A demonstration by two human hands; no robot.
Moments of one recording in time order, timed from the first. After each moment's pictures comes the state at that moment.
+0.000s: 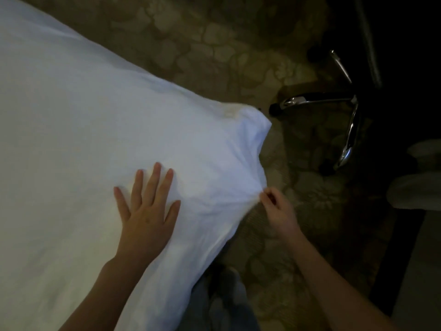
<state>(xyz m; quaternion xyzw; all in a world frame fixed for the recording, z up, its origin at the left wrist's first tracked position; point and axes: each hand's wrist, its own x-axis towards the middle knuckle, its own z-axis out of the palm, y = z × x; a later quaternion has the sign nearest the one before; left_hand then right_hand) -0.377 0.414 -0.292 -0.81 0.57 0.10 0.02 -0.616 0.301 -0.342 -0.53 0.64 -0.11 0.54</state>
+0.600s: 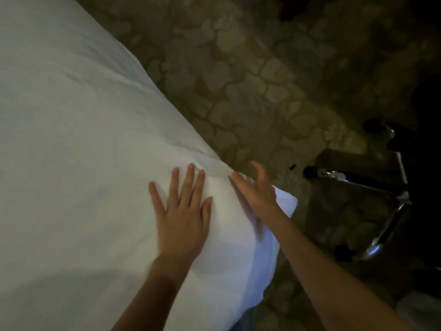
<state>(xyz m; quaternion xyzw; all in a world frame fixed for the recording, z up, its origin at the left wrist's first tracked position) -0.311 0.240 -0.306 -0.89 0.44 0.10 0.04 -0.398 0.090 -0.342 -0.61 0.58 0.04 0.55</state>
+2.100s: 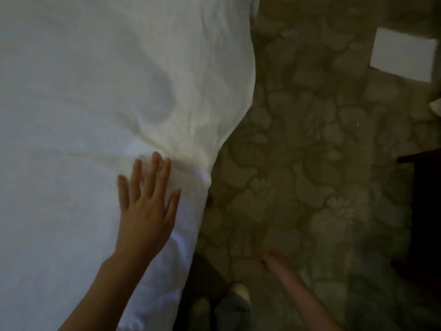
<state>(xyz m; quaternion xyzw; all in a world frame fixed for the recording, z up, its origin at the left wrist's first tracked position) 0.159 0.073 -0.285 -0.99 -0.05 0.08 -0.09 0.116 -0.183 -0.345 -0.63 0.38 0.46 0.50</state>
